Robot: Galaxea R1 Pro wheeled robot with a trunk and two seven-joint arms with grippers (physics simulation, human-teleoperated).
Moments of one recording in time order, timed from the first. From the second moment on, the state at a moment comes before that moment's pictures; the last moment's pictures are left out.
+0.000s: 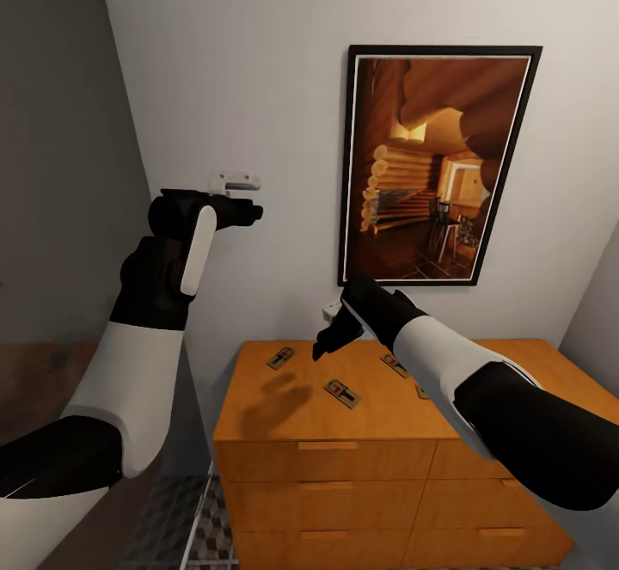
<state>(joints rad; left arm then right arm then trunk) -1.21 -0.12 -0.13 -1.31 0.10 1.04 0.16 -1.31 0.17 0.60 -0.34 0.00 1.04 0.55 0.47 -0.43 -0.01</state>
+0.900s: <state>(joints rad) -1.21 -0.12 -0.13 -1.32 0.10 1.04 0.16 -1.31 0.17 0.60 -0.34 0.00 1.04 0.57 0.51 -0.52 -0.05</state>
